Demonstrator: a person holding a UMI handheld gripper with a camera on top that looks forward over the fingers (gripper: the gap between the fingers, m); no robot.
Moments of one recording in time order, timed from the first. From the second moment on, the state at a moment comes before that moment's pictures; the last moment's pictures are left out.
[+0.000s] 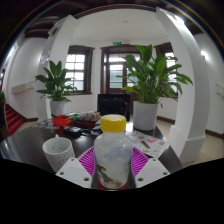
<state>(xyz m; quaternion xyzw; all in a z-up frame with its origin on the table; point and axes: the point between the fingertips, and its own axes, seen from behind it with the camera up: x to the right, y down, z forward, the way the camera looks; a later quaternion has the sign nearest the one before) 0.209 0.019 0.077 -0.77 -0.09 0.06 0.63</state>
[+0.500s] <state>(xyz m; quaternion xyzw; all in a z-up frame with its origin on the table) 0.226 -0.023 0.086 -0.79 -0.04 0.02 0.61</state>
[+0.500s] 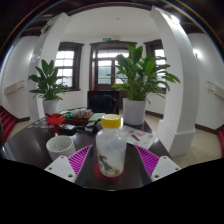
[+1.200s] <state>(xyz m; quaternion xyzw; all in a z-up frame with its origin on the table) 0.165 -0.166 0.137 -0.78 -0.01 0.00 0.62</state>
